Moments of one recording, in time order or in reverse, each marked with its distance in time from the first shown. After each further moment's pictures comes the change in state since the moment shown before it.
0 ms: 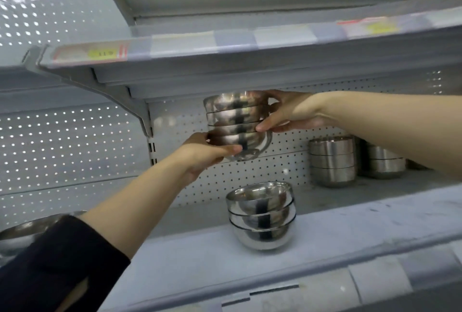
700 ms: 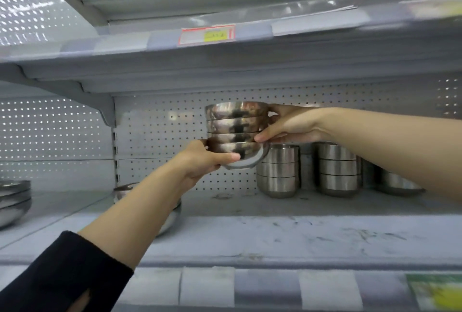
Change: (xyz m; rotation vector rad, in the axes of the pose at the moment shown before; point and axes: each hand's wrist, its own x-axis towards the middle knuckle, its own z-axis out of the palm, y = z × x) left_hand 0.035 0.038 0.222 -0.056 0.201 -0.106; right_hand -0.064 0.113 -0.171 0.110 -0.216 -0.053
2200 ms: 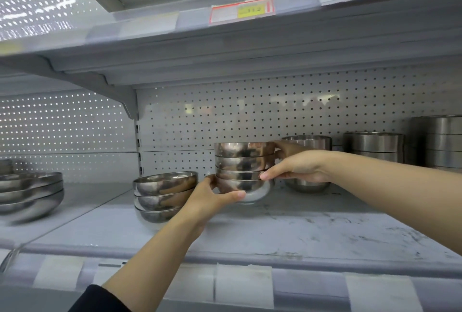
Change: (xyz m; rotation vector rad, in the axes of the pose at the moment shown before) left_hand -0.006 -0.112 -0.030 -0.033 0.124 -0.011; right_hand 0.040 0.076 0.061 0.024 -0.074 0.120
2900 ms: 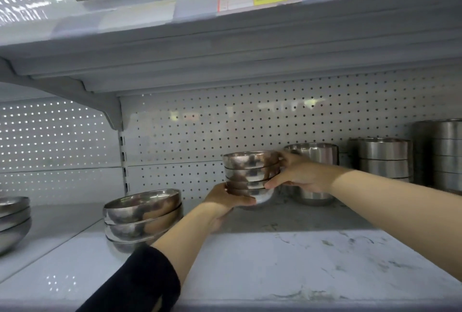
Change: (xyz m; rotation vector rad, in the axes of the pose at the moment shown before) left_hand 0.095 -0.018 0.010 0.026 -0.142 -0.141; right_hand 0.060 0.026 -0.021 0.091 0.187 -0.050
